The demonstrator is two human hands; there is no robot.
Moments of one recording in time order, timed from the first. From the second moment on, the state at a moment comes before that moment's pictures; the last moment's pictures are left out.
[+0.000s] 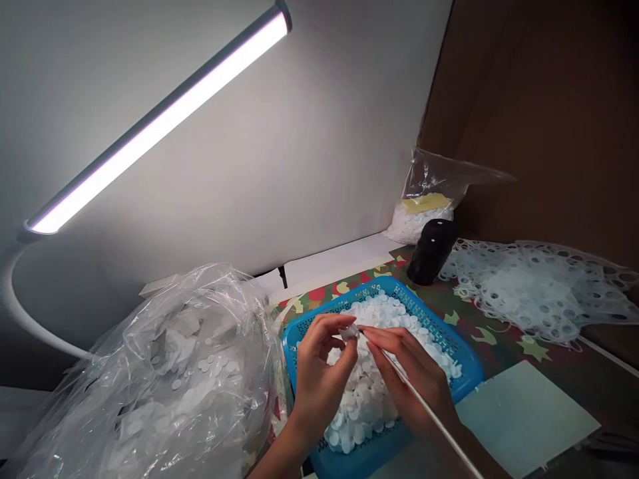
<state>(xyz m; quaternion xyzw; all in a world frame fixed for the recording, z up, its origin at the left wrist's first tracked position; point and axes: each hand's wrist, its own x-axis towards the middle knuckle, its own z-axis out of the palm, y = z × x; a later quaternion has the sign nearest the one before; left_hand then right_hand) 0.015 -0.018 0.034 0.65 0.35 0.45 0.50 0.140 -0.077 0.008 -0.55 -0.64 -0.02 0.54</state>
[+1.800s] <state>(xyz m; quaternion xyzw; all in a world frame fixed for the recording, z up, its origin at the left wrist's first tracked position) -0.002 -0.019 0.050 0.67 0.27 0.37 0.58 0.181 -0.089 0.023 -0.45 -0.49 0.49 0.57</state>
